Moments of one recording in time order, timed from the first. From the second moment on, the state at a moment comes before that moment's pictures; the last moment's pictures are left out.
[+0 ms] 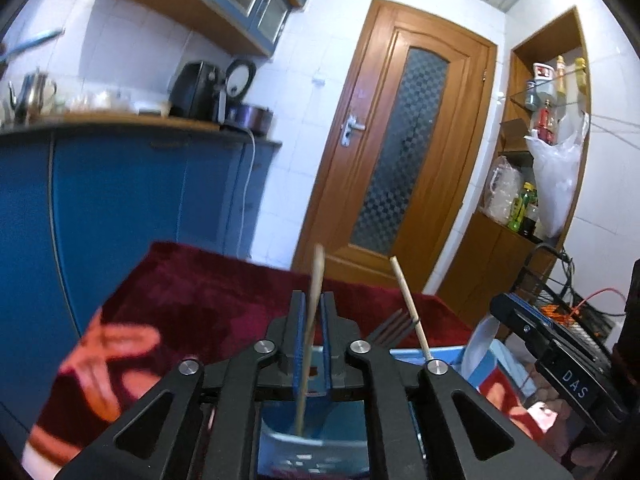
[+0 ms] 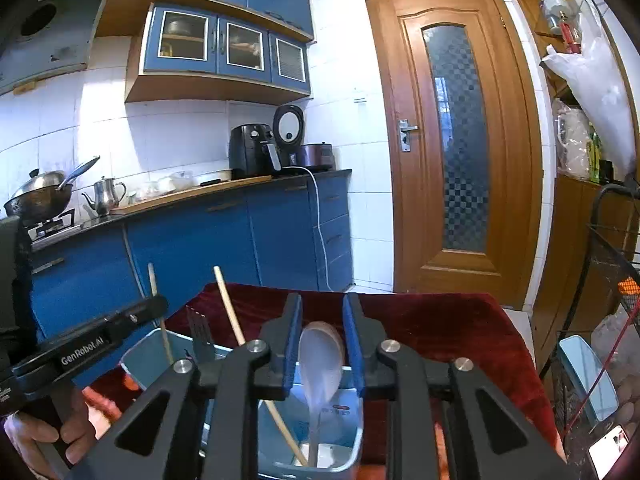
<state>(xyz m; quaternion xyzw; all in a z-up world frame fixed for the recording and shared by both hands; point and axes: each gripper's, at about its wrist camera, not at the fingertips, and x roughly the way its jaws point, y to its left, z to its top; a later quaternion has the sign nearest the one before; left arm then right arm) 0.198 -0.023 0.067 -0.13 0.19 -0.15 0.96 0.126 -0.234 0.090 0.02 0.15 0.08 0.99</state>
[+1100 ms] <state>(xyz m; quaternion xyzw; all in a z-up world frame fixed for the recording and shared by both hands) 0.171 0.023 0.080 -0.11 0.23 -0.11 0.96 0.204 -0.159 0.107 -0.02 0.32 0.15 0.94</state>
